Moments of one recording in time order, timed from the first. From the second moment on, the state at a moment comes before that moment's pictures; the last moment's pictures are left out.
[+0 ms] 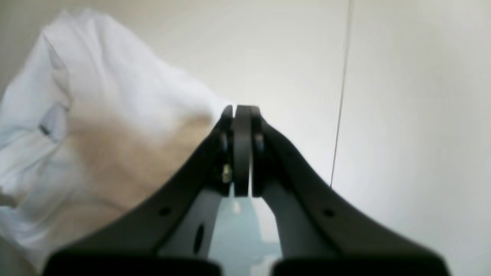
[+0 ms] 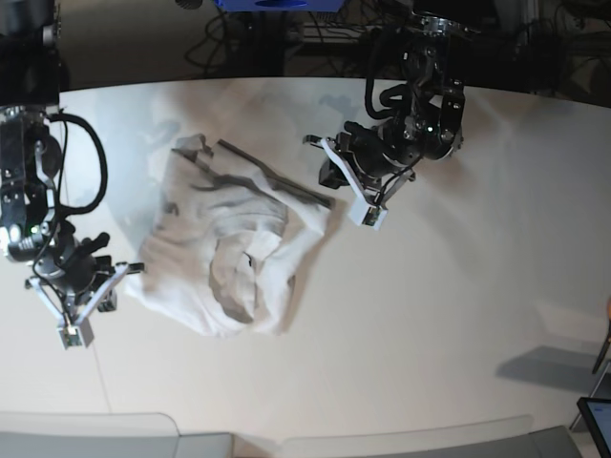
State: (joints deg) left arm 10.5 -8.6 8.0 103.2 -25.3 -10.2 57.4; right arm 11.4 26.0 -4.0 96.7 26.8 3.9 -56.1
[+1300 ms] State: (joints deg) left arm -22.5 -0.9 19.0 62.6 -18.9 -9.8 45.0; right arm 4.7 19.1 -6.0 85.6 6.3 20.7 -54.1
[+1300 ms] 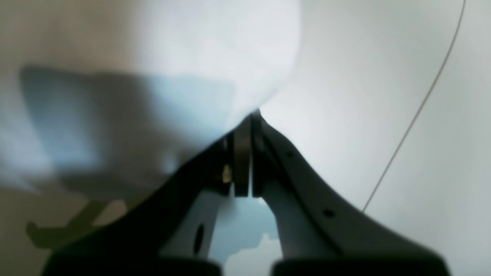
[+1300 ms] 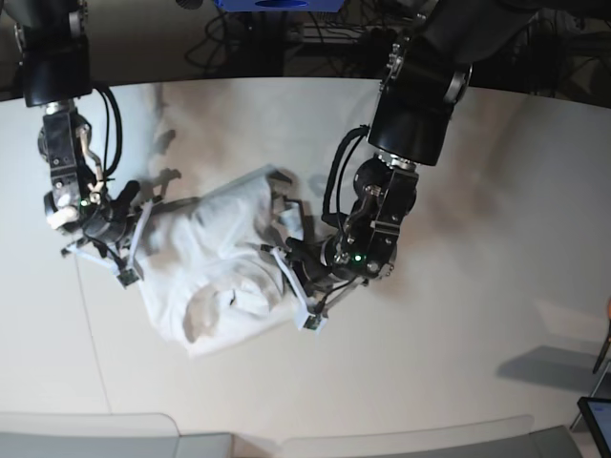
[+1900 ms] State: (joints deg) left arm -25.6 -6.3 16.9 74.6 -19.3 -8.4 47.3; right arm -1.2 17.7 -3.7 96.1 -13.0 18.2 -55.1
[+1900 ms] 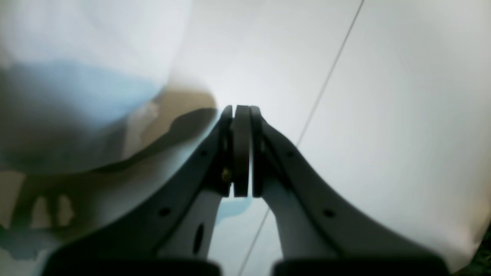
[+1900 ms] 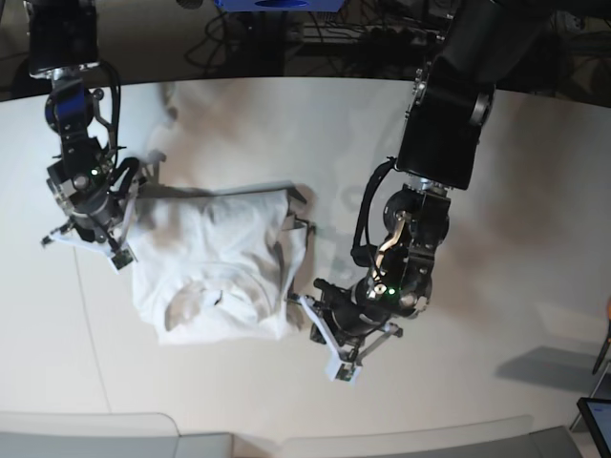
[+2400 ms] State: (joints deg) left arm 3.8 -4.7 6.5 114.7 -23.3 -9.2 55.1; right arm -4.2 11.3 3.2 109.6 -17.9 18.2 -49.8
